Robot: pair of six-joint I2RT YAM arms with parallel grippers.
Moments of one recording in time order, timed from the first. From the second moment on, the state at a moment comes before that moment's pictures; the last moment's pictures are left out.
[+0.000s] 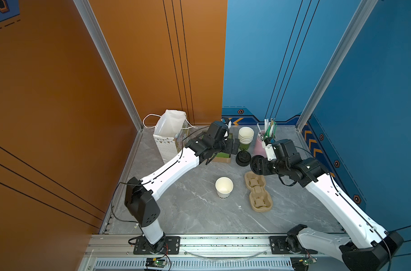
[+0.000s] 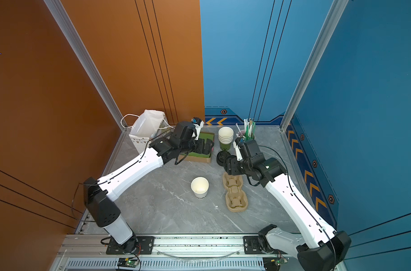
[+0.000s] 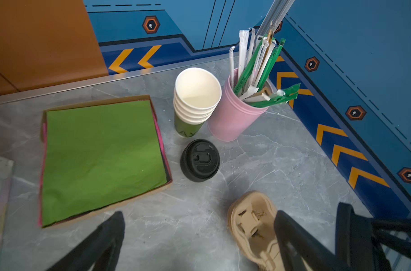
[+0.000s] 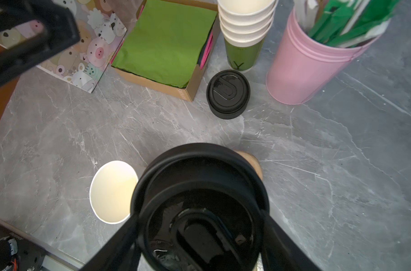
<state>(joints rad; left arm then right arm) -0.71 1.63 1.58 -0.55 -0.06 -0.34 0.50 1.17 1.25 -0.93 -0.01 0.28</state>
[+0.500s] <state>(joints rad) -0.64 1.08 0.93 -0.45 -0.16 -0.31 0.78 1.42 1.37 -0.93 0.01 0.26</state>
